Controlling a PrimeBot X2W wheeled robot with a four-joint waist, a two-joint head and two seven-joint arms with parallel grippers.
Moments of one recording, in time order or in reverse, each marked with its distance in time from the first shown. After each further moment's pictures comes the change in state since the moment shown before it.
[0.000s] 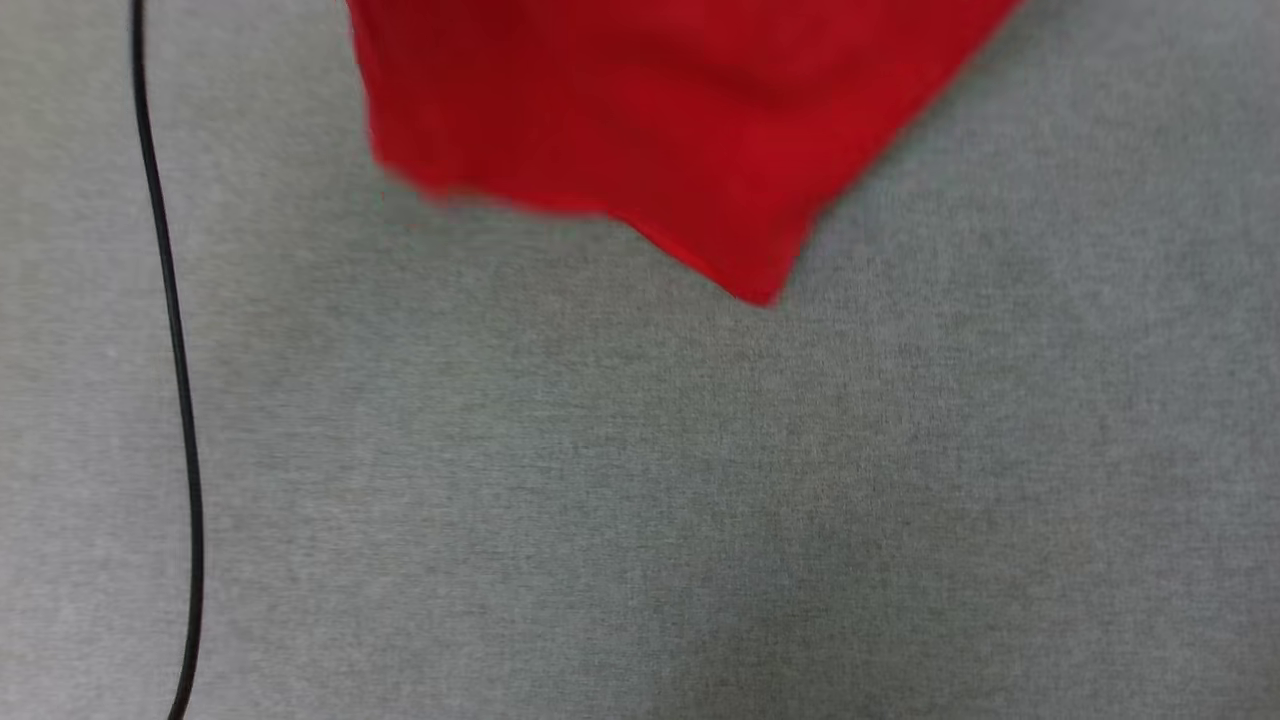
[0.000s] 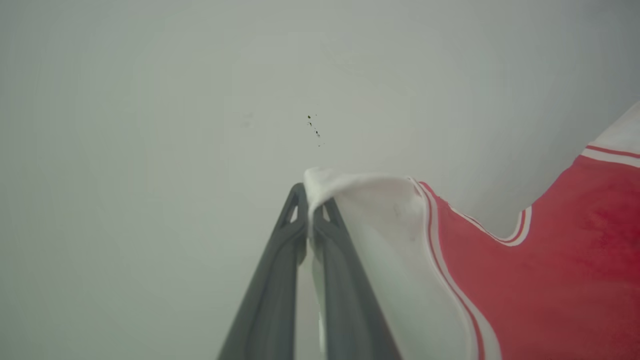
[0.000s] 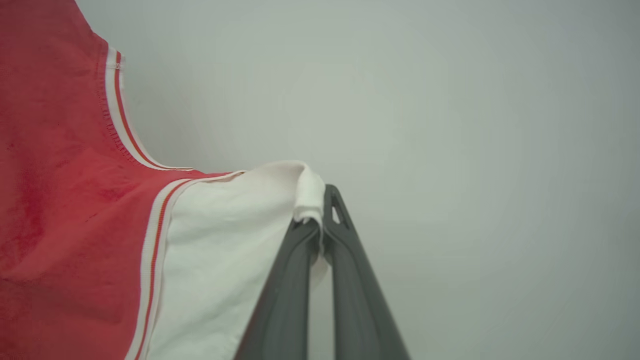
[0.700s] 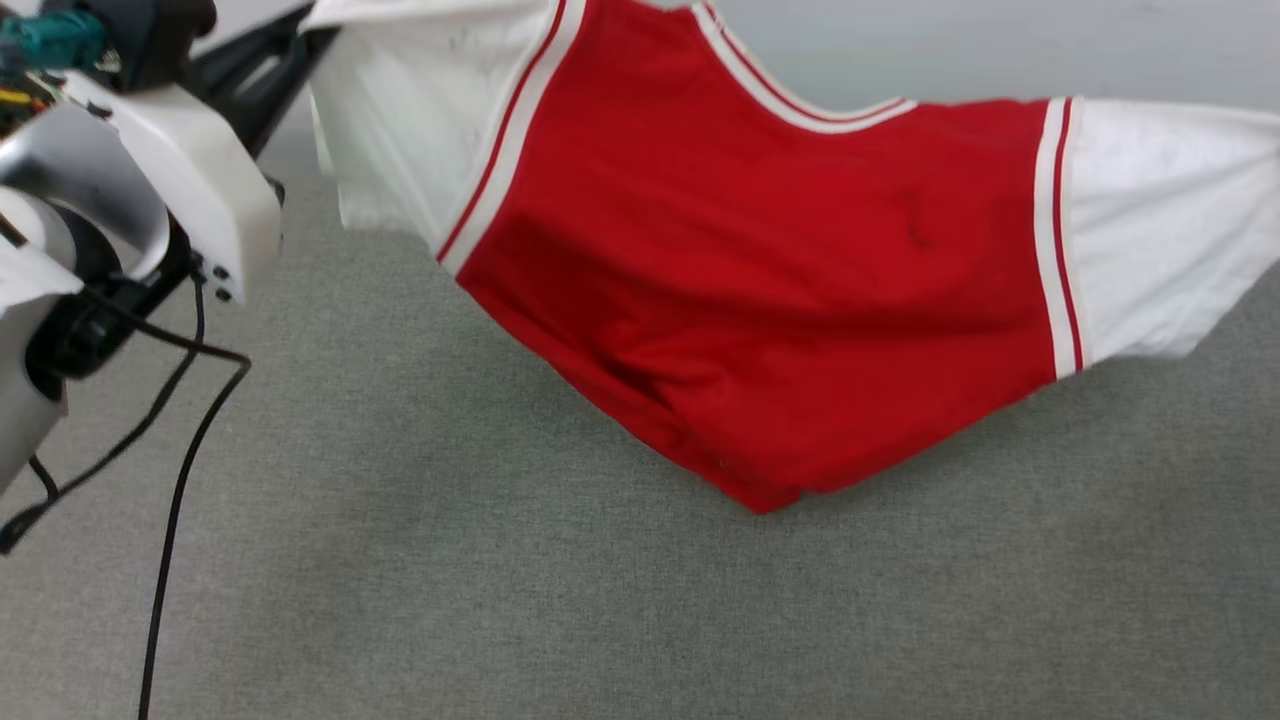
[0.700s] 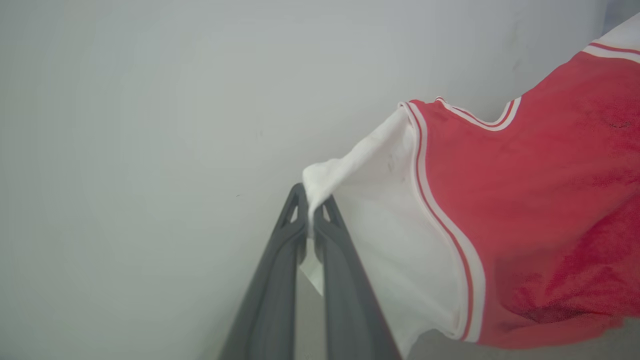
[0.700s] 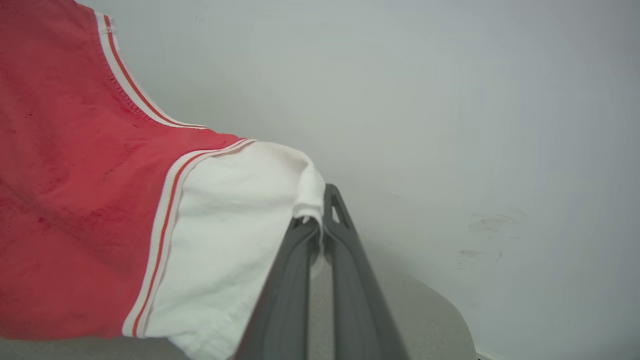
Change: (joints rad) left arm 0.553 0.201 -0.130 -0.262 -0.174 -0.016 0.149; right arm 0.876 -0.069 -0.264 -0.277 0.085 0.000 0.027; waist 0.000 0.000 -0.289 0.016
